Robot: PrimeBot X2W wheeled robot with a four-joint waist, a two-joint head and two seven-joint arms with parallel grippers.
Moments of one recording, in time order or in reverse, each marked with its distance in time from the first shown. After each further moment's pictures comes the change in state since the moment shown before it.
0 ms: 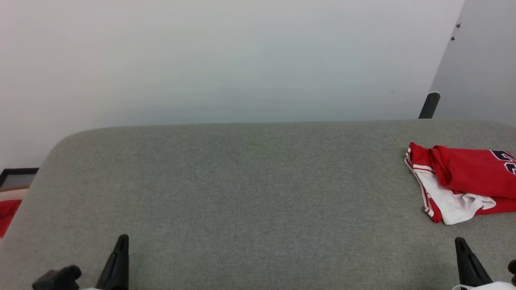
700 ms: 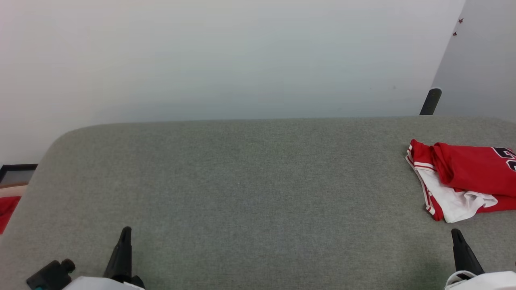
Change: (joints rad) left arm -0.051 -0.050 0.028 0.018 -0.279 0.000 0.086; right arm -0.035 0.038 -0.013 -0.017 0.316 0.000 0.079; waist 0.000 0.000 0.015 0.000
